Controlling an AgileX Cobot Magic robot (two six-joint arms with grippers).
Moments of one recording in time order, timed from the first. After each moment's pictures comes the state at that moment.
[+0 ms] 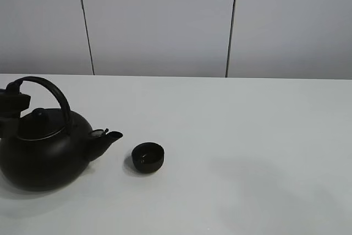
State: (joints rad) left arm -0.01 1.77 -0.36 0.49 -1.01 0.02; right arm -0.02 -0.02 -0.47 -0.02 1.08 0.01
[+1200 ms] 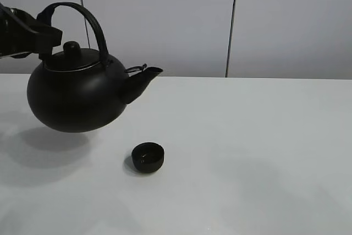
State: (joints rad) left arm -0.25 1.46 -0.58 0.52 -0.54 -0.29; right arm -0.02 -0.02 -0.47 -0.02 1.08 0.01
